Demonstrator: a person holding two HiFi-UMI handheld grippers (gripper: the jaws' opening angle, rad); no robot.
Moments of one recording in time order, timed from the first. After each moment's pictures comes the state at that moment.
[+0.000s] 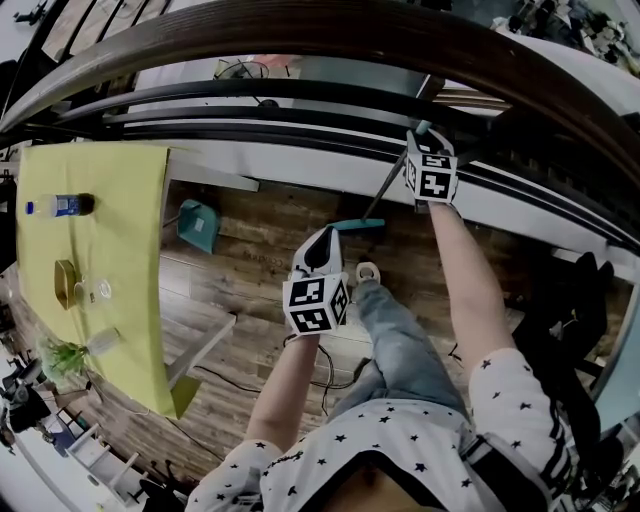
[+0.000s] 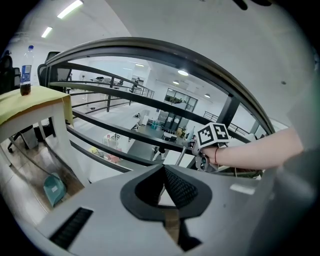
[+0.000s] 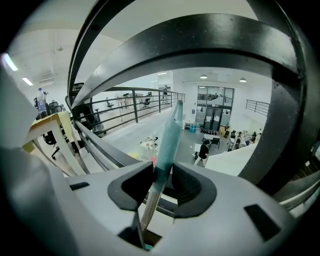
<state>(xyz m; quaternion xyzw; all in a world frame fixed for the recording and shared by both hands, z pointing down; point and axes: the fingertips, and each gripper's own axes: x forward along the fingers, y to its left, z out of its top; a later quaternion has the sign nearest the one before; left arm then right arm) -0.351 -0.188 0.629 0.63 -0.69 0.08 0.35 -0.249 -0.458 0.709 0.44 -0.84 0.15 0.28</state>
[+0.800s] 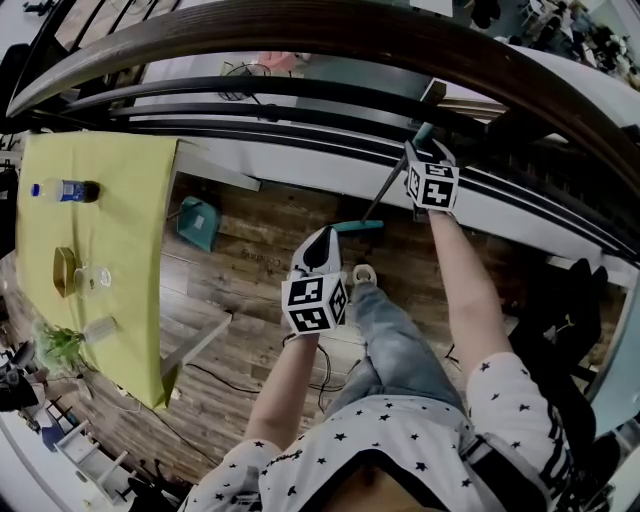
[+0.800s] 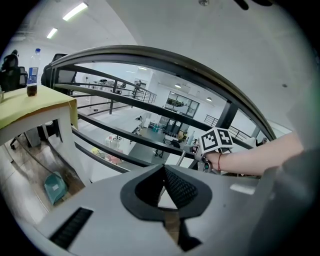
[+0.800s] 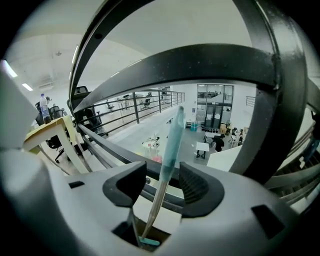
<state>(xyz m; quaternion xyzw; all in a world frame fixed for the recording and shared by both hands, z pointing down) -0.354 -0.172 0.613 0.62 -0.70 0.06 0.34 -0.244 -0.433 0.699 0.44 -0.84 0.17 0.27</state>
